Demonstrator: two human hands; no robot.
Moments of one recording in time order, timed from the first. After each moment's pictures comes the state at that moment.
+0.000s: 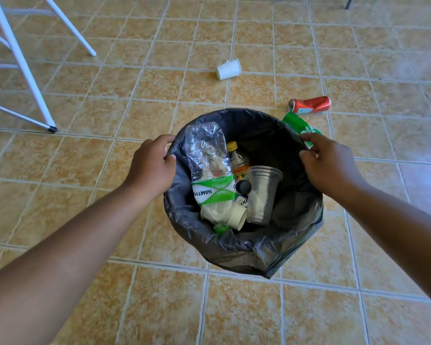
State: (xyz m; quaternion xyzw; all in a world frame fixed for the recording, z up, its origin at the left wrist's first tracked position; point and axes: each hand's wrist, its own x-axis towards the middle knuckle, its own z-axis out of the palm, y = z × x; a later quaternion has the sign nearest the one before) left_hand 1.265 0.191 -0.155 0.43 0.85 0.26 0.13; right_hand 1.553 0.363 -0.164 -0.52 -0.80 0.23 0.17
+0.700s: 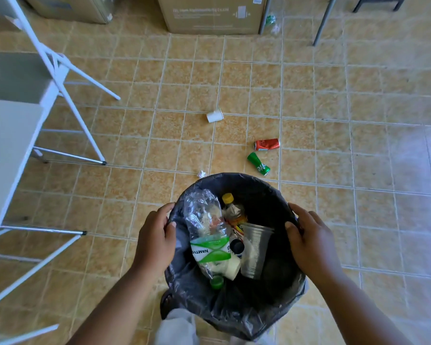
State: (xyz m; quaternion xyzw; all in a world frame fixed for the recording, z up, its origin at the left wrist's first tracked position) left_hand 1.396 0.183 0.265 0.34 0.88 0.23 0.25; right_hand 1.670 0.340 0.250 -0.54 -0.76 0.34 0.10
